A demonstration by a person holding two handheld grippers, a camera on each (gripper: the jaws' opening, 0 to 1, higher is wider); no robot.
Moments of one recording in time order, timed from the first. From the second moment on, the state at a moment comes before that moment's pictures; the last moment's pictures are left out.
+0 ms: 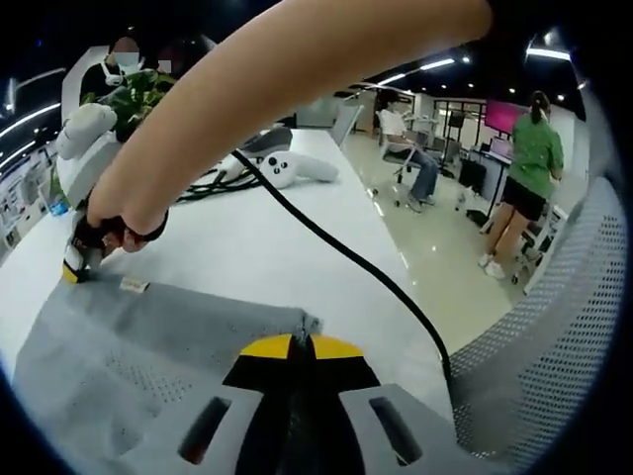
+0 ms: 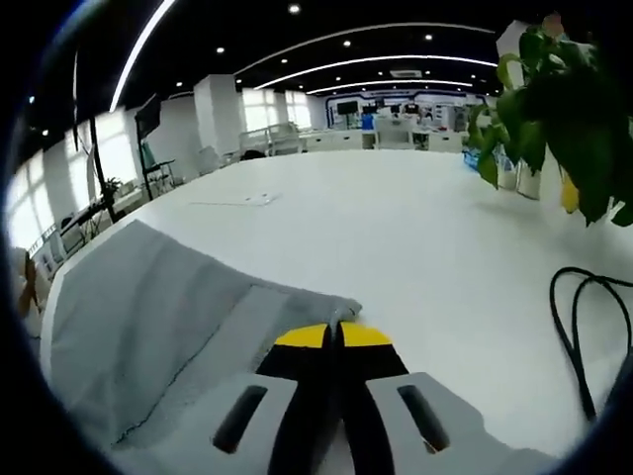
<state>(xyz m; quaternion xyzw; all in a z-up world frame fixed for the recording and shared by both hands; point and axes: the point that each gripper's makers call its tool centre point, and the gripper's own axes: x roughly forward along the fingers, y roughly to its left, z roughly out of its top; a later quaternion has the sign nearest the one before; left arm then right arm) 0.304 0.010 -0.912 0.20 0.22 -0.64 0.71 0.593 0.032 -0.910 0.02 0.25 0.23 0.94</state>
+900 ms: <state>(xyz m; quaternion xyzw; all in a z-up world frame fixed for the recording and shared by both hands) 0.309 0.027 -0.852 0.15 0.20 -0.62 0.75 0.594 0.040 -0.834 0.18 0.21 0.23 0.94</state>
